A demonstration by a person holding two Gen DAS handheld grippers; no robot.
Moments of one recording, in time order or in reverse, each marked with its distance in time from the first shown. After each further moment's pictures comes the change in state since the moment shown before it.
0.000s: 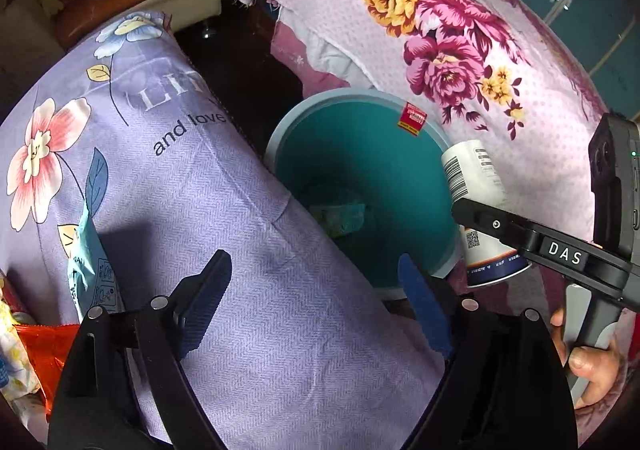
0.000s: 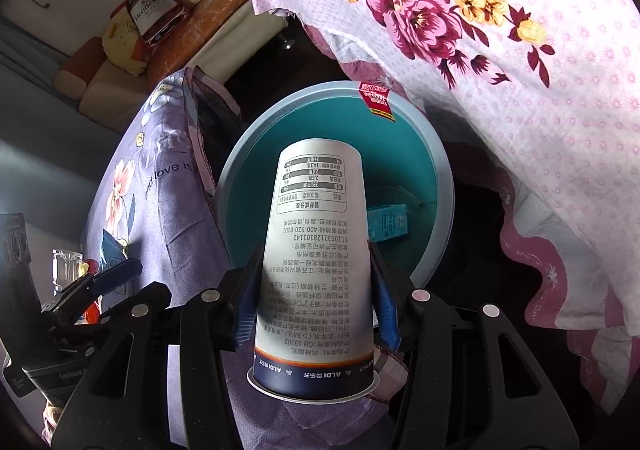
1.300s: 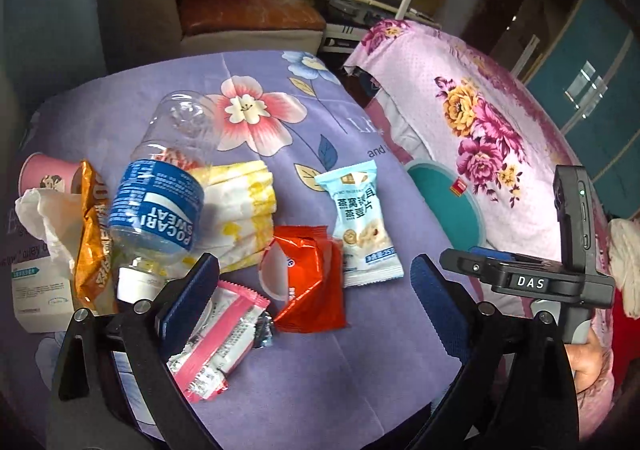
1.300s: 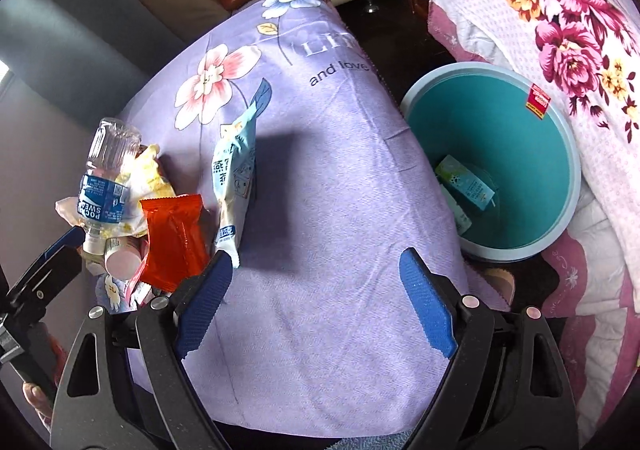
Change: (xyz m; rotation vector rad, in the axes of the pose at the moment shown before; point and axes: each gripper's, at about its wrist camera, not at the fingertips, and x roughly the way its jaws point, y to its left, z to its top) left arm -0.165 0.166 -0.128 -0.285 -0.264 0.020; right arm 0.004 0.190 -0.086 -0.312 0.140 -0.038
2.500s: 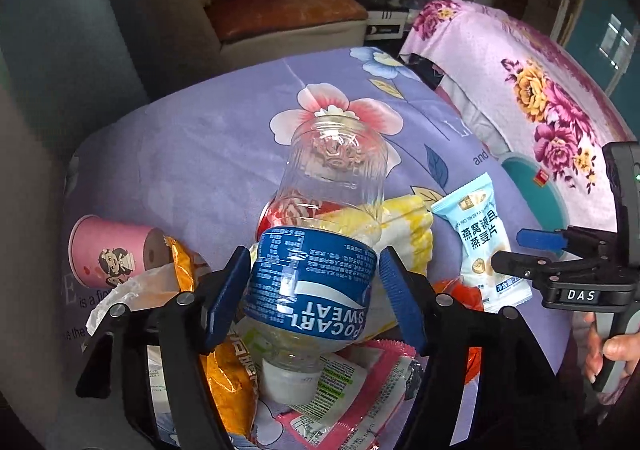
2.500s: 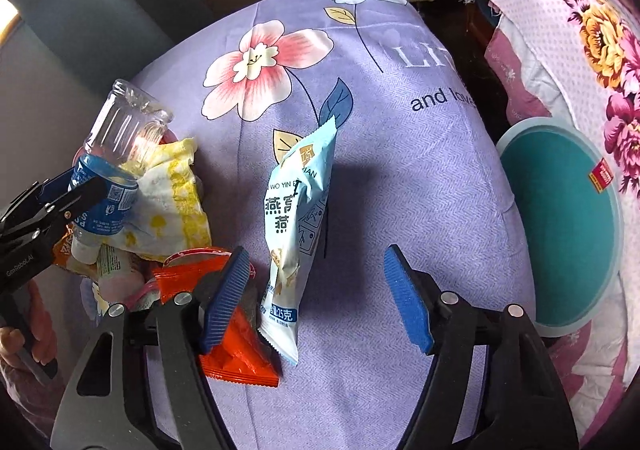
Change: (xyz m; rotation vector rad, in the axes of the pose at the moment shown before) left arm 0.040 0.060 0.047 0.130 0.056 0.196; right arm 0.059 0.063 0.043 -0.155 0.026 -0.007
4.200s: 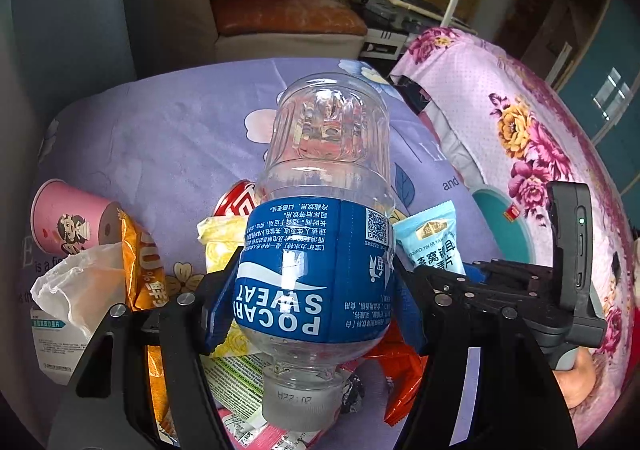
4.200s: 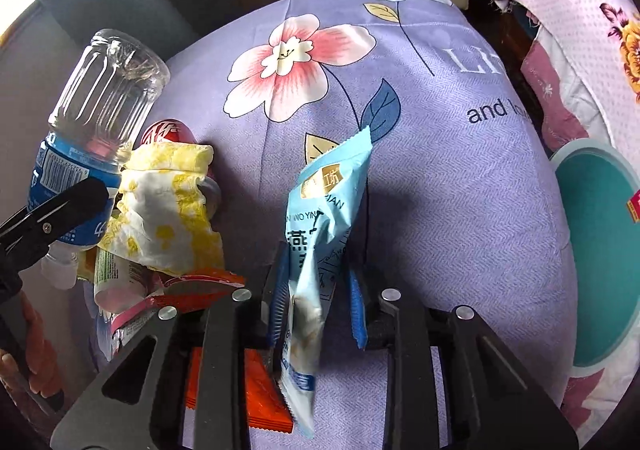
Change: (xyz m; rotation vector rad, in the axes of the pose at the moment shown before) left arm -0.005 -0.015 -0.002 -0.148 -0.052 -0.105; right arm 0.026 0.010 0.005 -0.075 -0.039 0.084
